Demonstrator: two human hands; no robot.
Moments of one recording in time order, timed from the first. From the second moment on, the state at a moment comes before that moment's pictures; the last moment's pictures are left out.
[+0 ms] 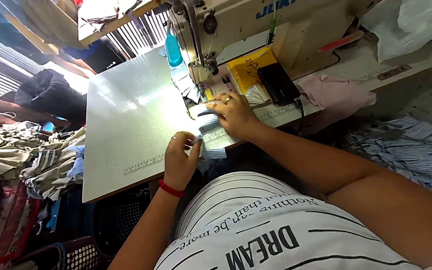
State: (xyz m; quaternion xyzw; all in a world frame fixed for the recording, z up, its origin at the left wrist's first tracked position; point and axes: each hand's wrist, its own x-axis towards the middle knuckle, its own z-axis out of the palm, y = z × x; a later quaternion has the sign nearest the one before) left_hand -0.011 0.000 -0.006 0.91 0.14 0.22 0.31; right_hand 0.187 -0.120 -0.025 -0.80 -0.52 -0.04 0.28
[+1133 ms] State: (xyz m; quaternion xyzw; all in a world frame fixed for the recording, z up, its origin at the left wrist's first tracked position) left_hand 0.090 0.089 -0.036 0.99 -0.01 0.09 0.13; right_hand 0.205 -0.092 -0.034 -0.84 -0.51 0.01 0.19
